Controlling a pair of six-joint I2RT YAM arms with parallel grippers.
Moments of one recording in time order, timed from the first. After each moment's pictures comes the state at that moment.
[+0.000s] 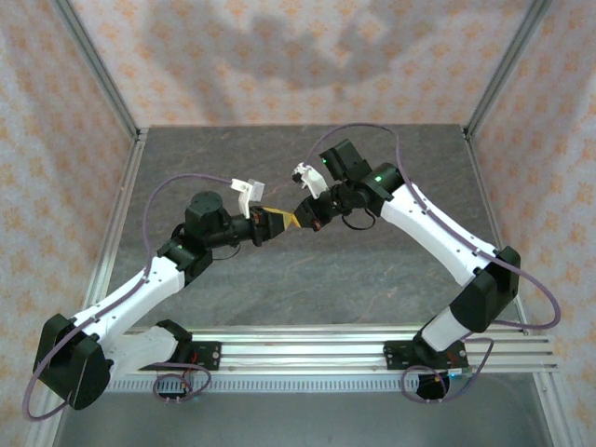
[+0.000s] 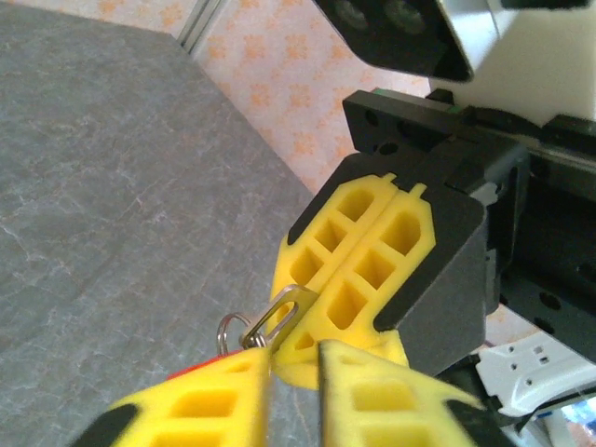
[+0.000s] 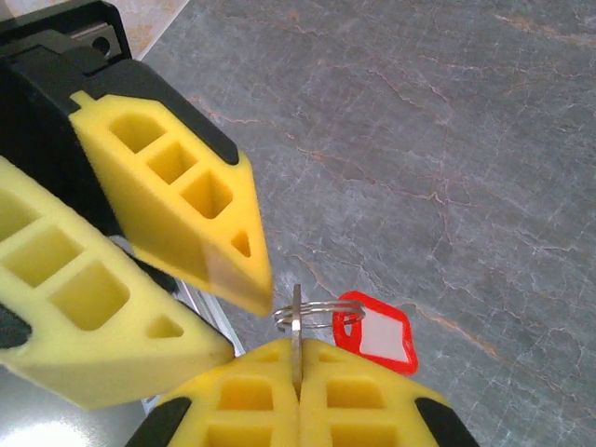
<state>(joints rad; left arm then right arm) -0.48 1.07 0.71 0.14 0.60 -0.56 0.69 1.55 1.56 -0.94 -0.52 0.07</state>
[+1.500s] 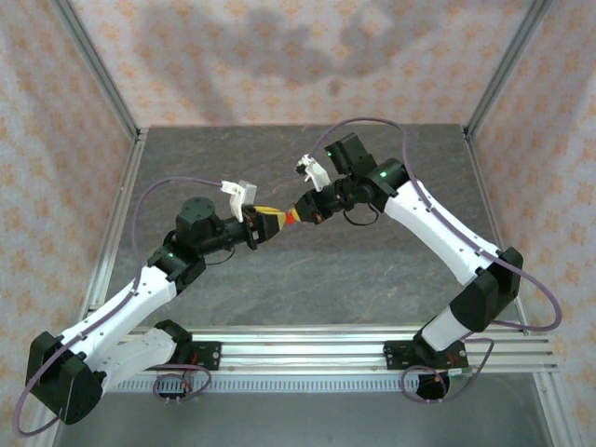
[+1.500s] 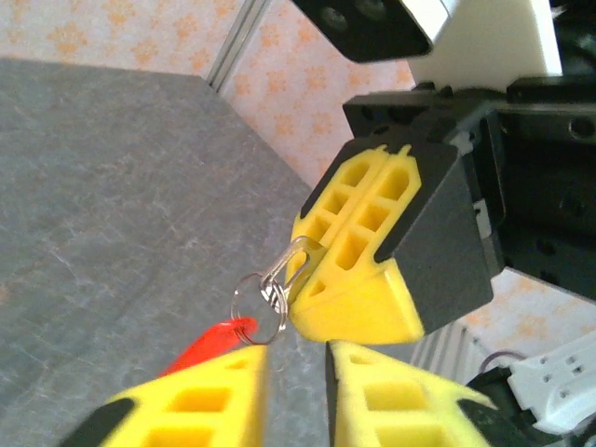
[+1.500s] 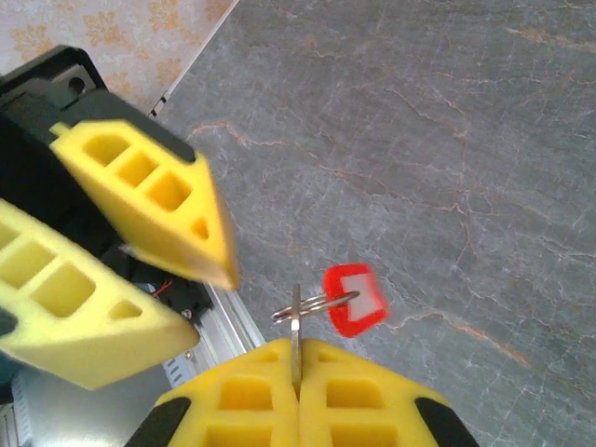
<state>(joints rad) -0.49 0.97 0.69 0.08 0.50 -0.49 0.66 1.56 1.59 -0.94 -0.59 0.13</state>
